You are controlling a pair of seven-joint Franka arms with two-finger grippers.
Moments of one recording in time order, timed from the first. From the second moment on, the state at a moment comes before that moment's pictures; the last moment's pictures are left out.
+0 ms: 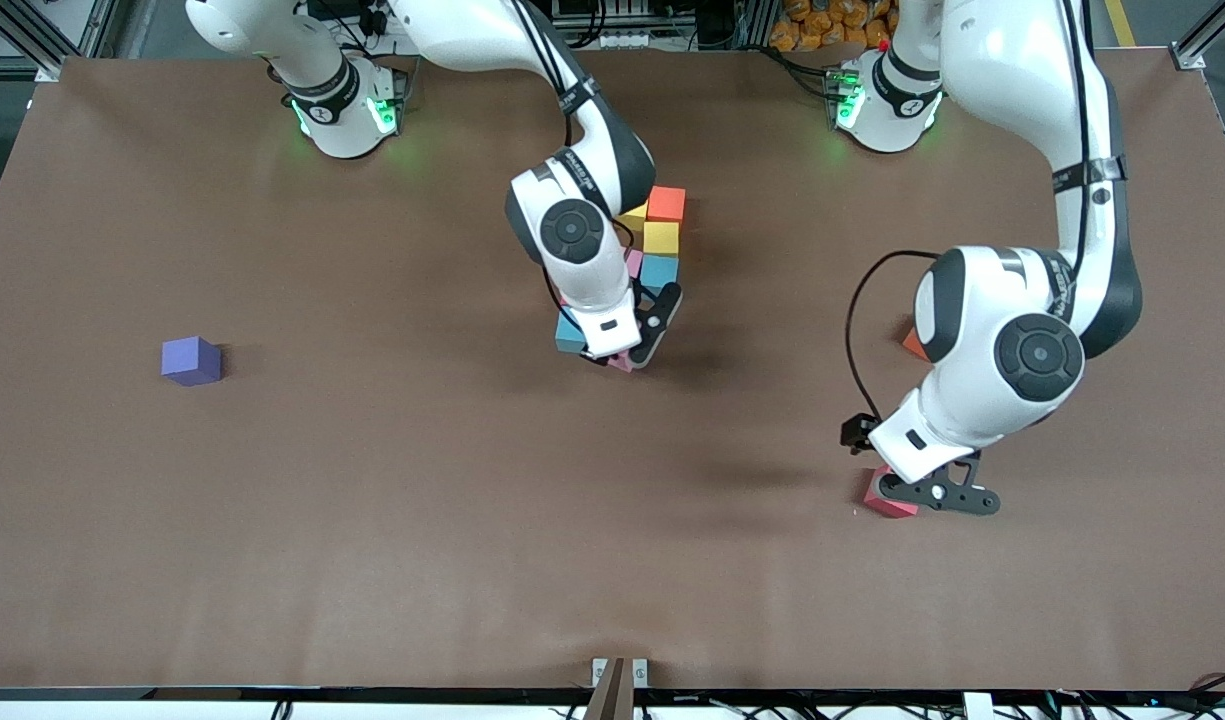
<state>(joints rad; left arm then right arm) -0.66 0.64 0.54 -1.42 -0.29 2.01 0.17 1.20 0.75 -0.52 -1.50 0.56 2.17 -0.64</state>
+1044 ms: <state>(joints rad) -0.53 0.79 0.49 -1.45 -0.38 2.19 0.50 1.20 0.77 -0.44 -1.50 0.38 2.16 -0.77</state>
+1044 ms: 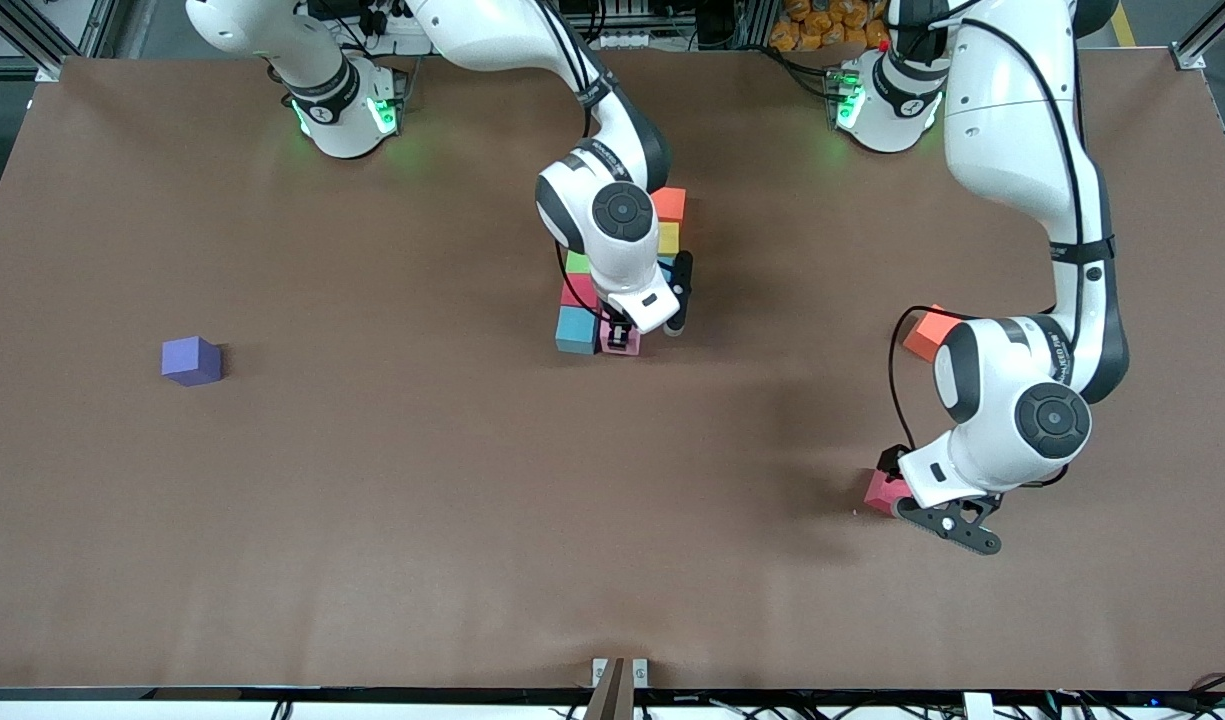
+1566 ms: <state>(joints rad) -0.53 0.81 0.49 -1.49 -0.43 2.24 0.54 1.20 0.77 -0.44 -1.54 0.37 2.18 -0.79</state>
